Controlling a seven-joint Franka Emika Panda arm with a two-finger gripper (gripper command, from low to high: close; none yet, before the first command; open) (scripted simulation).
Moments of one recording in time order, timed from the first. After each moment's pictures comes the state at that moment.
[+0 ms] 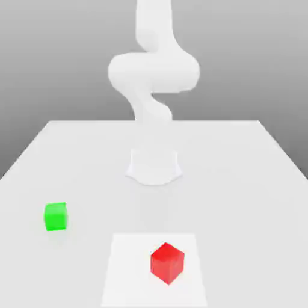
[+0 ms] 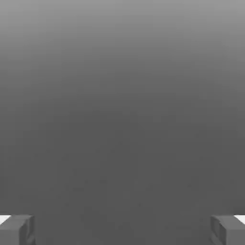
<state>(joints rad) -0.03 -0.71 0.03 -2.34 0.01 2.35 0.87</state>
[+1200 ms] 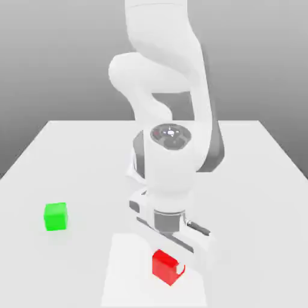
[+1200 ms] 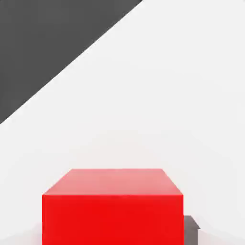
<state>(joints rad) -0.08 0.27 0.11 -2.64 -0.13 2.91 1.66</state>
